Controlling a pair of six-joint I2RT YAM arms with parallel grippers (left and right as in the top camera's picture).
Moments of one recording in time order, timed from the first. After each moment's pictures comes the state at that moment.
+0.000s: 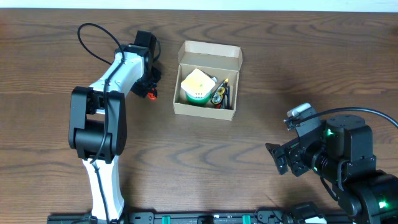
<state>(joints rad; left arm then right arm) -0.18 2.19 1.60 -0.84 -0.07 -1.10 0.24 0.81 1.15 -1.21 -0.14 -0.17</state>
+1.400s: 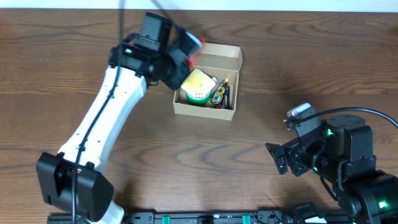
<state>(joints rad) -0.38 1.74 1.62 -0.94 0.27 0.47 0.24 0.81 1.15 -1.21 -0.14 -0.17</state>
